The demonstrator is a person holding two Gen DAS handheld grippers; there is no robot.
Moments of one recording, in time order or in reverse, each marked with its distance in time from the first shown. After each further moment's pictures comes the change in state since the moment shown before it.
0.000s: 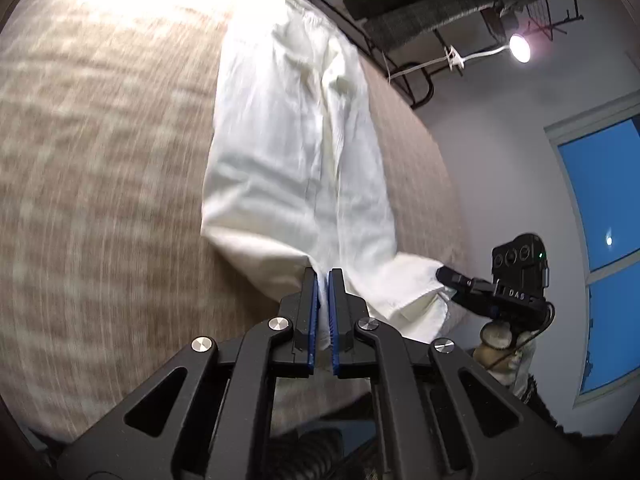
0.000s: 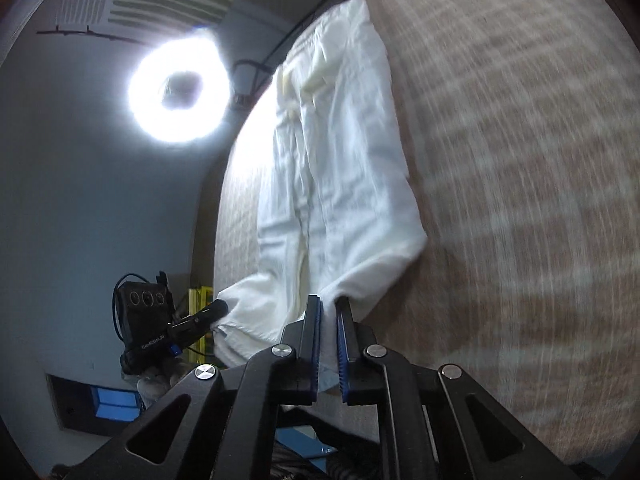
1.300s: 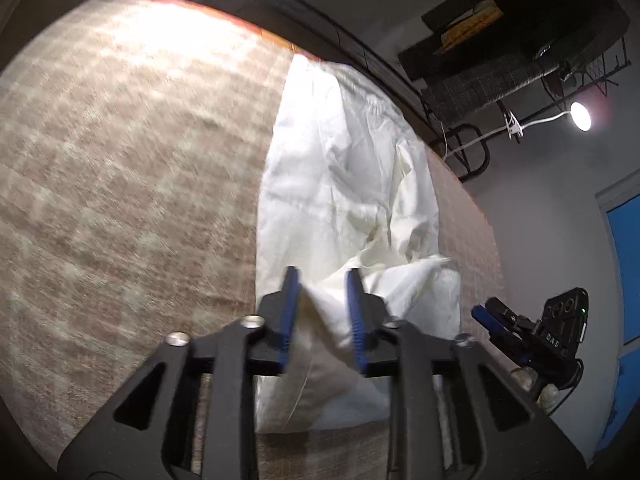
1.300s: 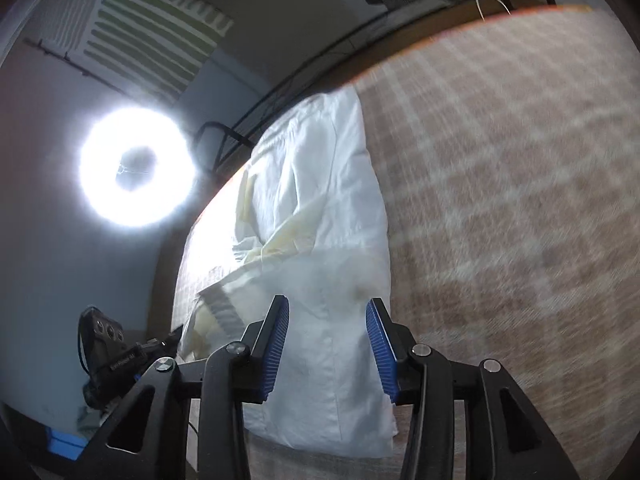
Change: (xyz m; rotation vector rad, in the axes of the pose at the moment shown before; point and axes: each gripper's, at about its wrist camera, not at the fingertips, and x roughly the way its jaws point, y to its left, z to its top) left arm 0.034 0.032 0.146 -0.069 -0.175 0.179; right arm 0.017 0.007 0.146 -0.064 -0.211 -0.174
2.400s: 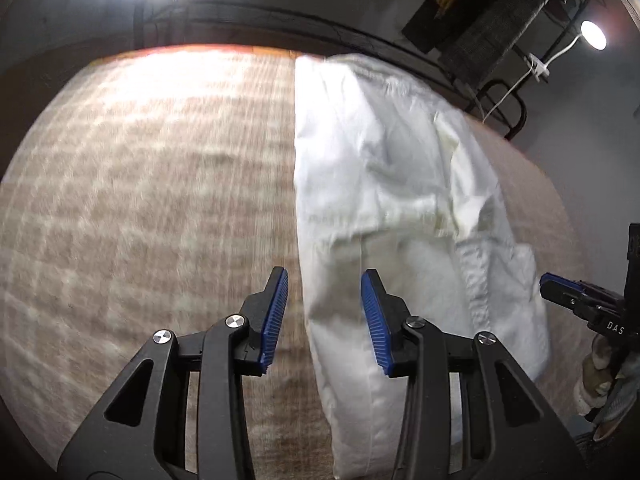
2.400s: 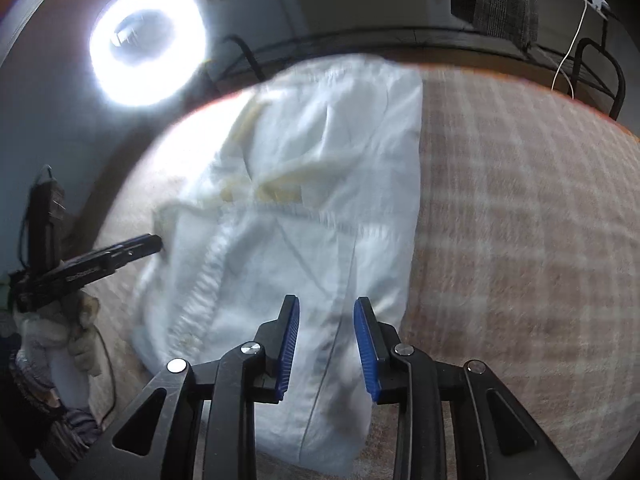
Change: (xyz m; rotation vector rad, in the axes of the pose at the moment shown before) left arm 0.035 -0.007 0.016 0.277 -0.003 0.198; right arm 0.036 0.043 -0.007 -0.399 0.144 -0.197
